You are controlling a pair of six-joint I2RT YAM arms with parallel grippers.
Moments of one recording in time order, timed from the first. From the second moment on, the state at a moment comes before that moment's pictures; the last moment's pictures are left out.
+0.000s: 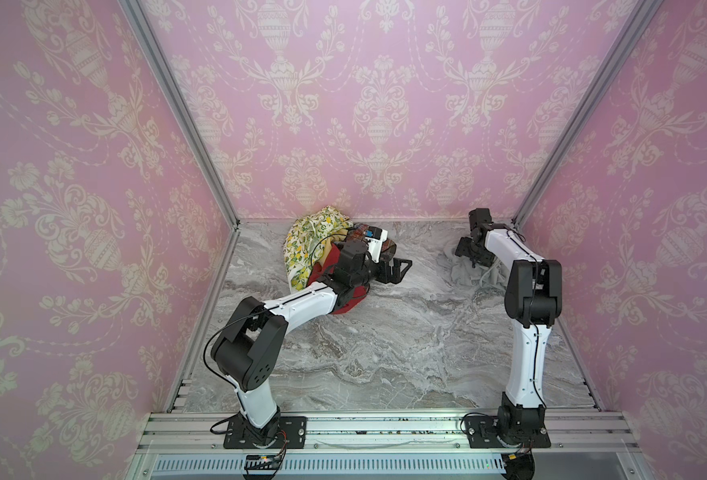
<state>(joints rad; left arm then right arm) -0.58 1.75 1.13 0.32 0.34 -0.46 -0.04 2.30 1.93 -0.77 0.19 0.42</state>
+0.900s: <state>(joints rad) -0.26 1.26 1.10 -0.17 -0.03 -0.23 -0.07 1.68 1.44 -0.50 0.07 0.26</state>
